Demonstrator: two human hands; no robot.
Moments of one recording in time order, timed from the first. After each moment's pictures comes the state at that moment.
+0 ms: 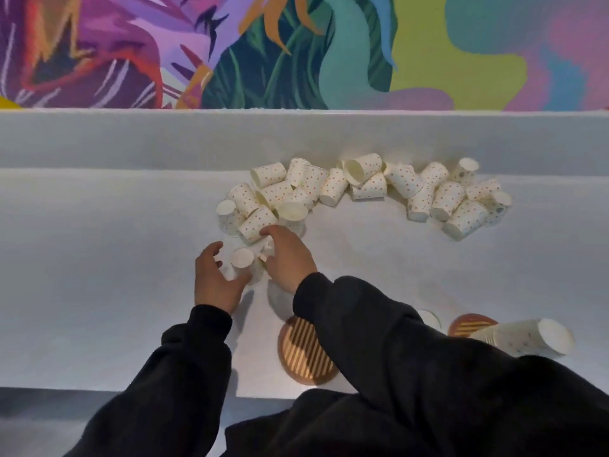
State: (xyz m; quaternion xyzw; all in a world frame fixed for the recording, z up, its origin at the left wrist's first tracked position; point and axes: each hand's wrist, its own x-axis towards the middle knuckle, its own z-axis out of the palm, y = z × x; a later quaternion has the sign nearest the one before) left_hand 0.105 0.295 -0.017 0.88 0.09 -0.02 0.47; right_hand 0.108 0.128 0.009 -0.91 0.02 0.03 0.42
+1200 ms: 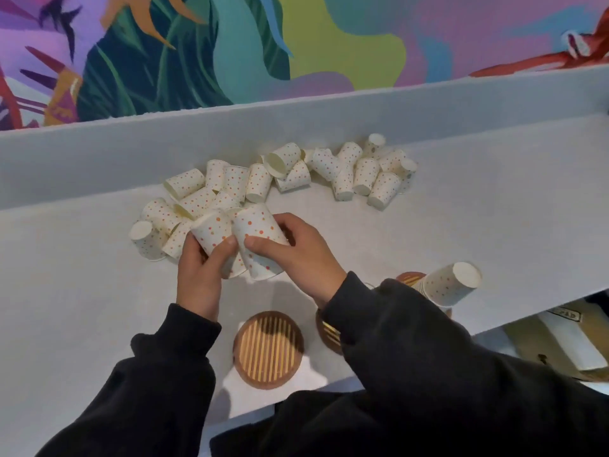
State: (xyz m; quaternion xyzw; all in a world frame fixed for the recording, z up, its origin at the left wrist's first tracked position) left_hand 0.095 0.201 0.052 0.63 -0.06 -0.15 0.76; right_hand 0.020 0.050 0.106 -0.74 0.20 -0.03 0.64
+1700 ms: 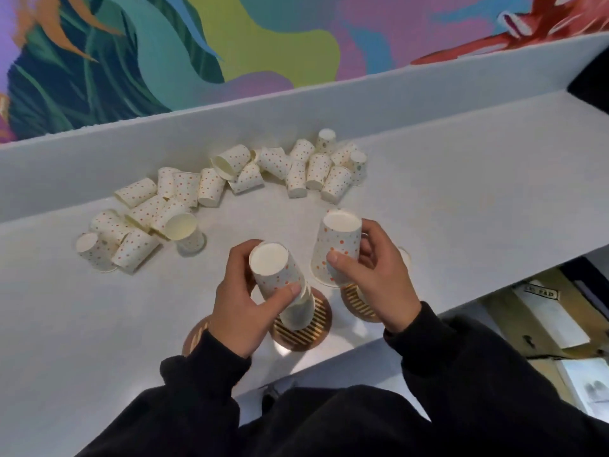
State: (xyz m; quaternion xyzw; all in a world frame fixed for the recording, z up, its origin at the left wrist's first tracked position) left_hand -0.033 0.102 0.068 0.73 -0.24 -0.15 0.62; right_hand -0.137 -0.088 0.092 -0.69 0.22 -0.19 0.66
